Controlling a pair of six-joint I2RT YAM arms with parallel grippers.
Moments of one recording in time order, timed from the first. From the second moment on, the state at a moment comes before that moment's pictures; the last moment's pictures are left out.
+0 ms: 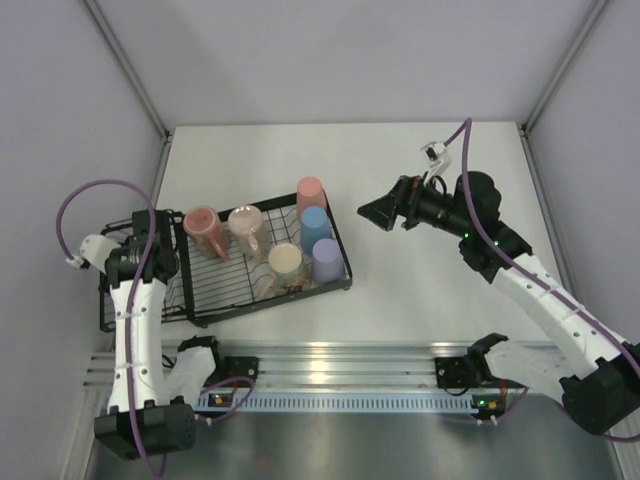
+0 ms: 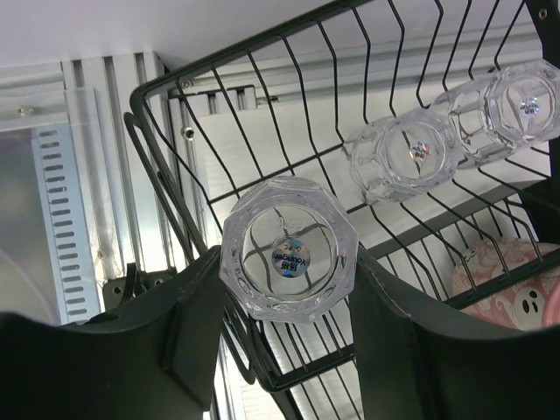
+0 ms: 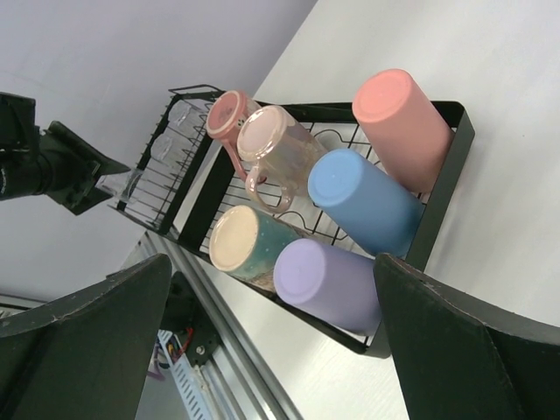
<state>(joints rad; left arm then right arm) 0.18 0.89 1.04 -1.30 -0.77 -1.12 0.50 1.03 0.92 -0.05 -0.45 0.59</state>
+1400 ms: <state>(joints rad) 0.25 0.93 0.83 -1.07 -0.77 -1.09 0.49 0.98 0.90 -0.06 -0.50 0.56</state>
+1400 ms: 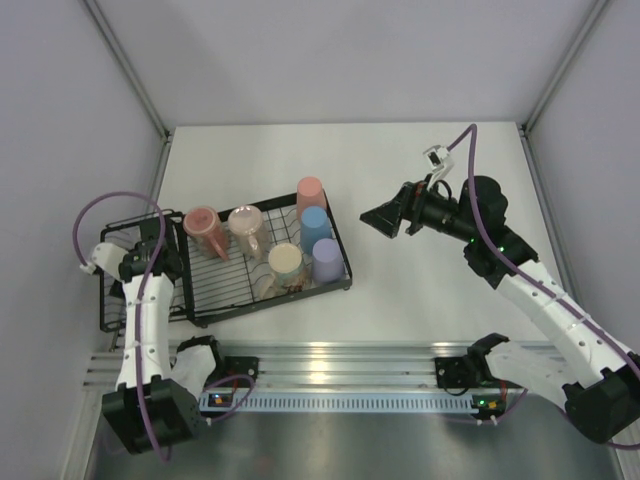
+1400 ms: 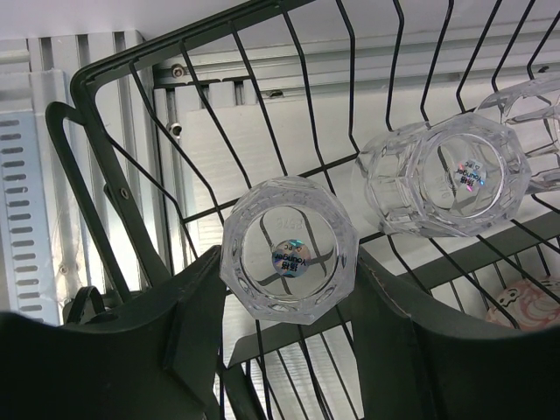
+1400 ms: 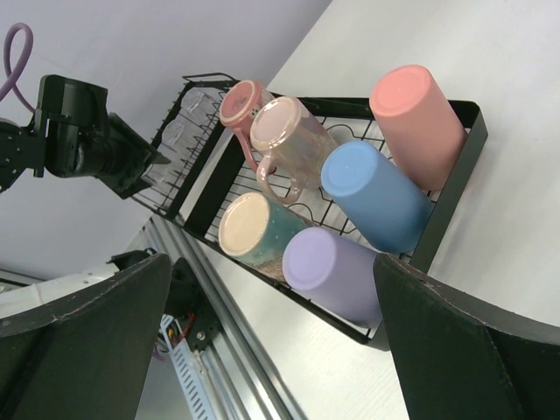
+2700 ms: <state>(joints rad) 0.26 0.93 0.83 -1.05 -0.77 -1.11 0.49 0.98 0.90 -0.10 -0.50 0.55</state>
